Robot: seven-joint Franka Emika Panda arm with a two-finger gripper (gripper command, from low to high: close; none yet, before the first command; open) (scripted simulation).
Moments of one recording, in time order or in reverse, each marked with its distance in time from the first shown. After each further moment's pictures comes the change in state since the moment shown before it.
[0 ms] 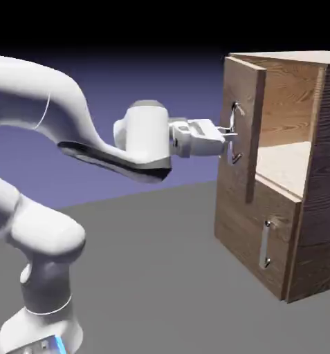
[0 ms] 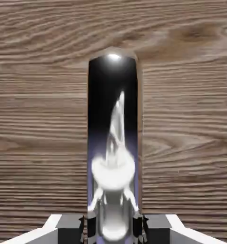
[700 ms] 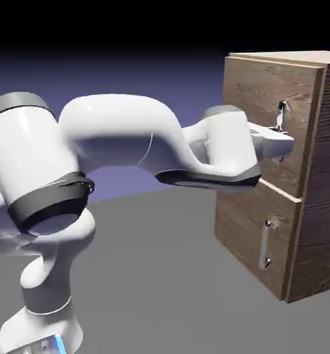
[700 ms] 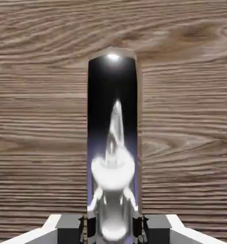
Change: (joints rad) arm 0.669 -0.034 -0.751 0.383 -0.527 0.298 0.000
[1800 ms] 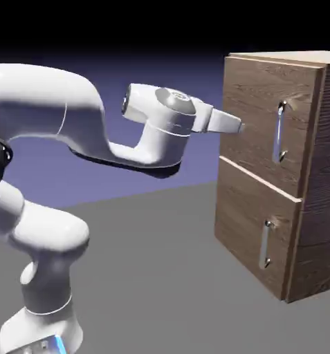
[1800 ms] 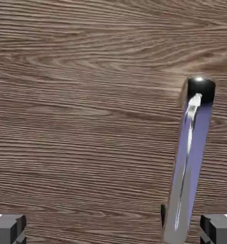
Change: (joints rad) arm -0.367 0.001 0.341 -0.176 0.774 0.172 -0.643
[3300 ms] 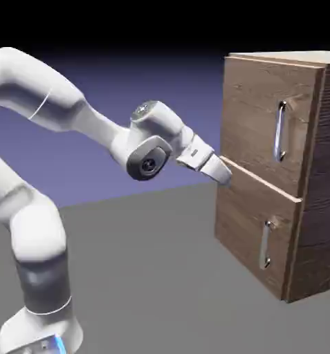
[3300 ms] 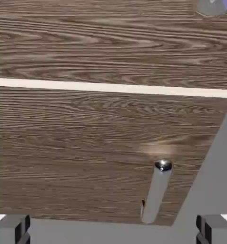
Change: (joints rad) arm -0.750 0.212 0.763 -0.344 1.957 0.174 -1.473
